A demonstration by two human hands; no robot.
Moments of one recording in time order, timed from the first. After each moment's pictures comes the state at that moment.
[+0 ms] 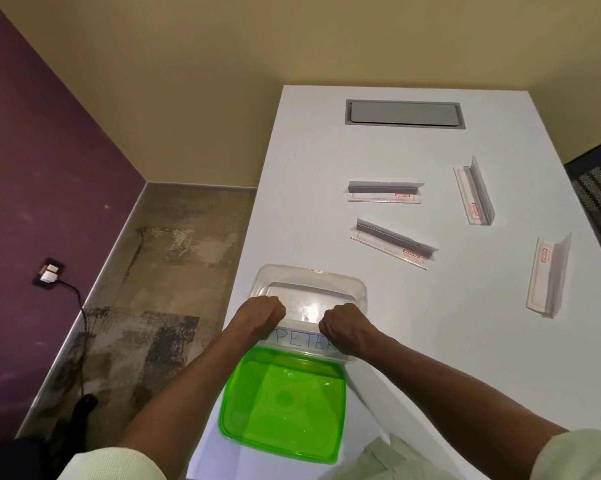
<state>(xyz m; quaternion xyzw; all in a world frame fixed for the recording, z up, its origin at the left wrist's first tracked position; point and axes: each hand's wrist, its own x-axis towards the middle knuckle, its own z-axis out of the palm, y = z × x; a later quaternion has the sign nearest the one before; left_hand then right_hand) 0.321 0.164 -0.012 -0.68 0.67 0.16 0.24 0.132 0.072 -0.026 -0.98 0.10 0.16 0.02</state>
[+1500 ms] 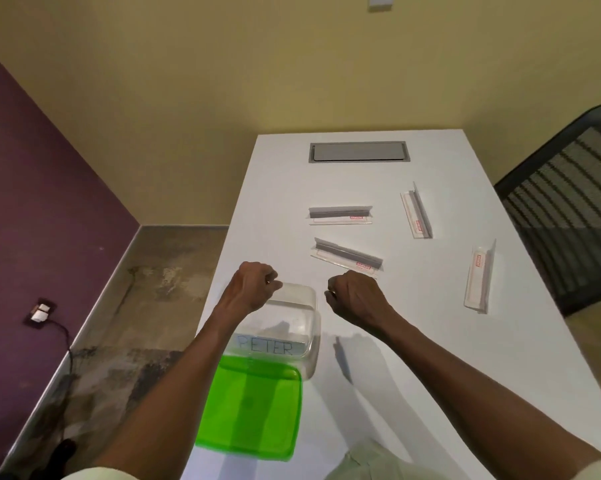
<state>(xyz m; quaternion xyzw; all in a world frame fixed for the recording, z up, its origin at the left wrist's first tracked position) 0.255 0.120 0.075 -0.82 0.53 0.15 -0.15 0.036 0.031 0.063 -0.93 0.33 -0.09 0.09</state>
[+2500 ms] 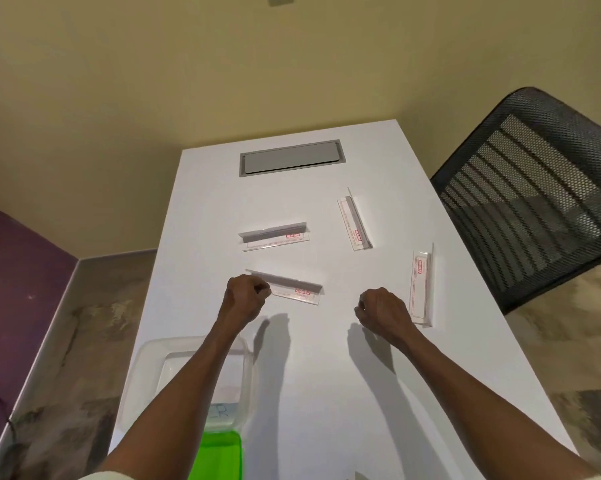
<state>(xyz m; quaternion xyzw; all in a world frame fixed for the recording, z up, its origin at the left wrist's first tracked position) 0.170 -0.042 0.032 -0.83 0.47 0.24 -0.20 -0.113 -0.113 -0.006 -0.82 0.55 -0.02 0.18</state>
